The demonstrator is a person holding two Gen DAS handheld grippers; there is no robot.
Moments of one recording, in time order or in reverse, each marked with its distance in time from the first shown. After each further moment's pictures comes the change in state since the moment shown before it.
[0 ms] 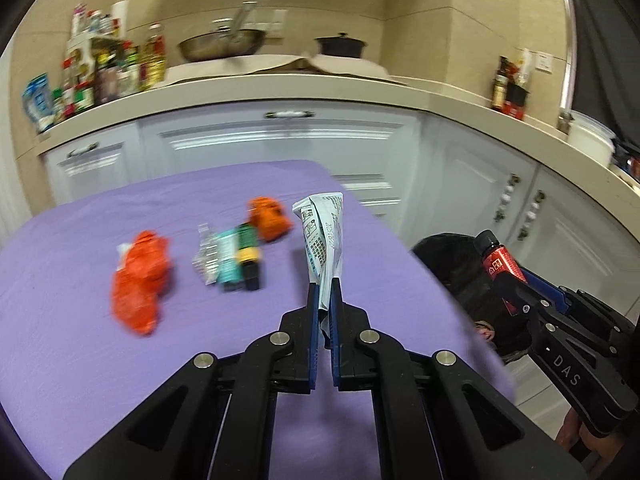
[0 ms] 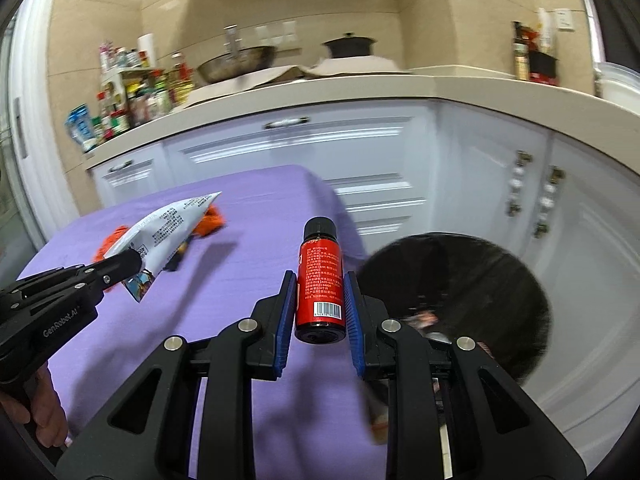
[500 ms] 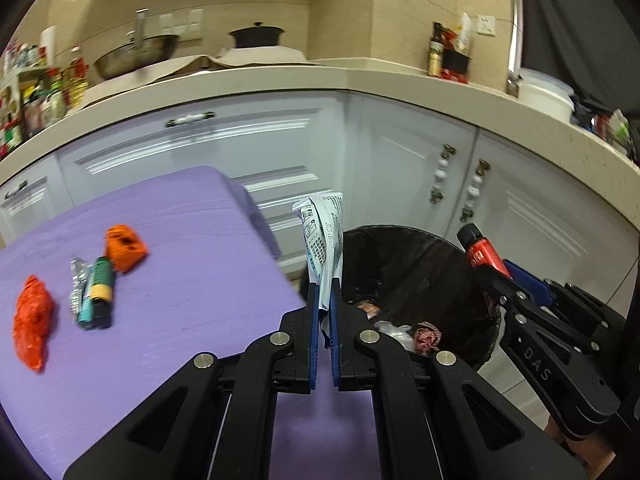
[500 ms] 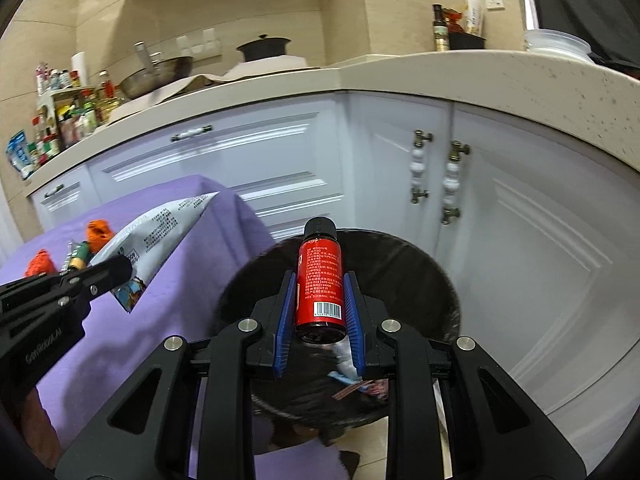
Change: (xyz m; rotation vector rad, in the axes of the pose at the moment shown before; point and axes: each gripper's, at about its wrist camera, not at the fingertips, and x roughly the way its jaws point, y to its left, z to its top) left arm 0.048 -0.105 0.009 0.128 0.036 -0.131; right arm 0.012 -0.100 -0.004 0.094 -0.009 -0.193
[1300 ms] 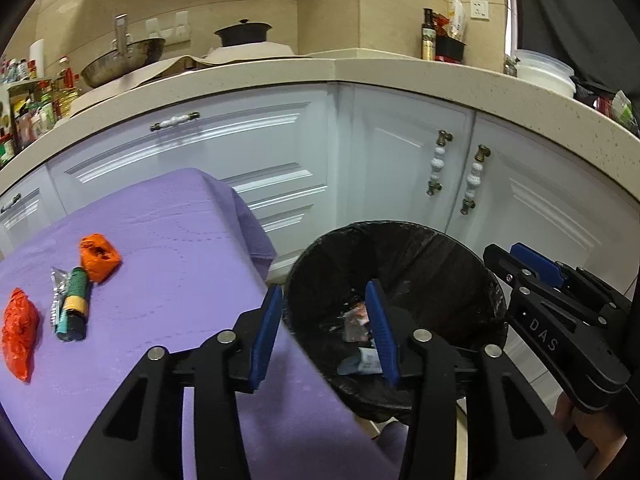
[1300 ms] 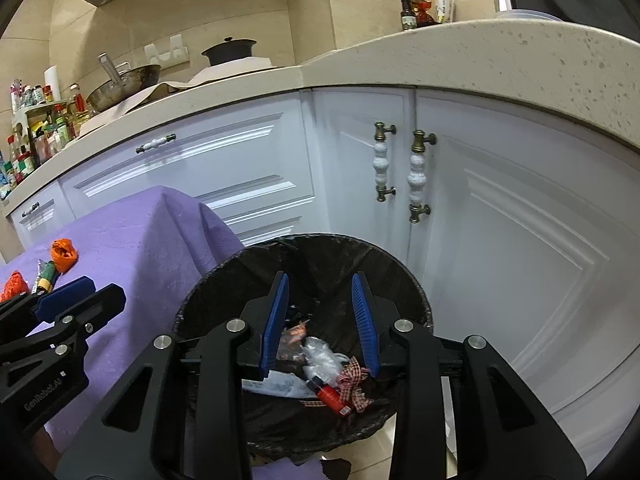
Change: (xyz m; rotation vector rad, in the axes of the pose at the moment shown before) left arm 0.019 -0.013 0.000 0.022 0.004 0.031; right arm 0.021 -0.028 0.003 0.057 -0.007 -0.052
